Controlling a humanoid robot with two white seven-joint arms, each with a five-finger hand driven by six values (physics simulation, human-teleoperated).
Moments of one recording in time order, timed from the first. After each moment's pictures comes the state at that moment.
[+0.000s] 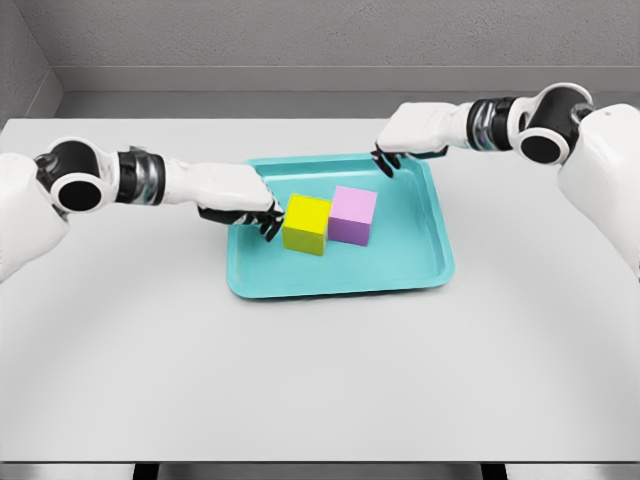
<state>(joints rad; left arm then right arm) -0.93 0.59 -0.98 -1.26 -0.30 -0.61 -0.61 -1.02 -0.43 0.80 -1.06 0.70 -0.61 0.61</state>
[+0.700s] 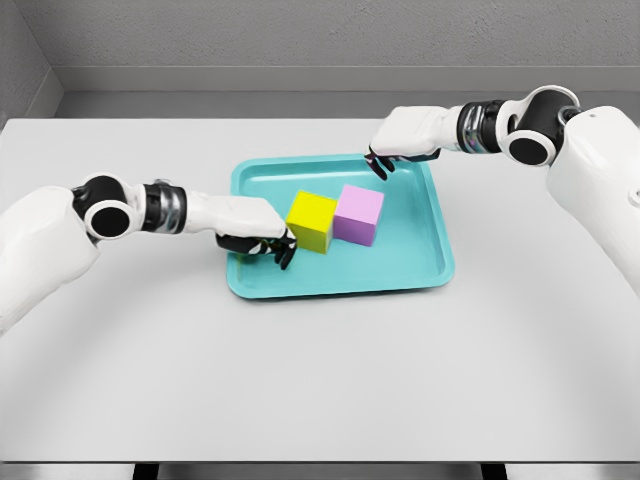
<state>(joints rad) -0.87 0.51 -0.99 -1.15 -0.26 -0.61 -0.61 -1.02 -0.41 0.80 -1.04 0.73 -0.61 0.61</state>
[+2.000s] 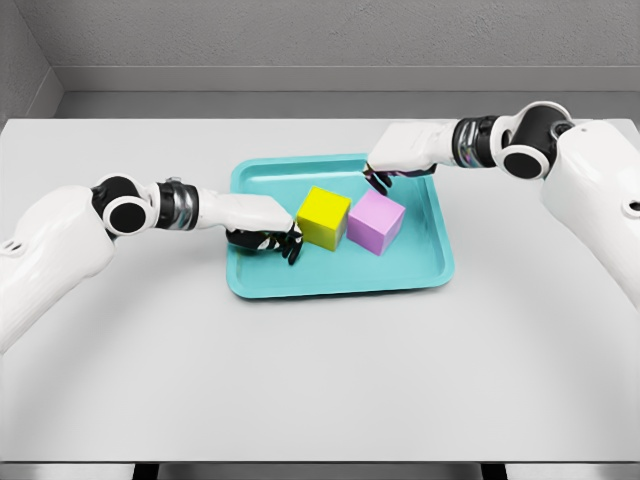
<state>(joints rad) -0.88 0.43 -0.98 -1.03 -0.26 -0.60 -0.61 -0.98 -0.41 0.82 -1.06 0.73 -0.61 0.61</state>
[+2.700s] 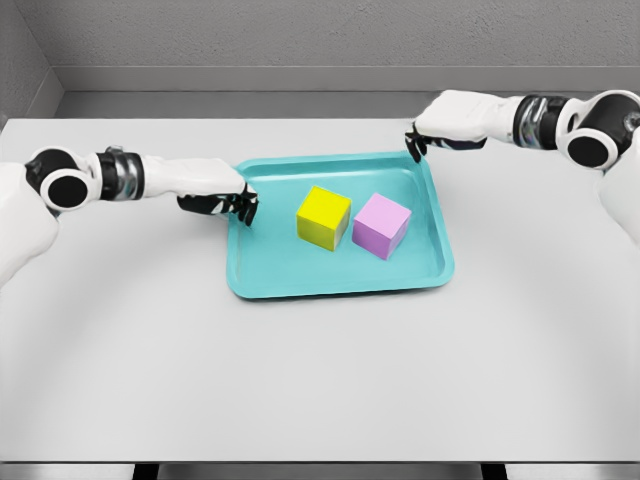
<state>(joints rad) -0.91 0.55 -0.88 -1.03 -0.28 -0.61 -0.61 -0.92 -0.51 0.60 -1.09 0.69 -0.61 0.61</state>
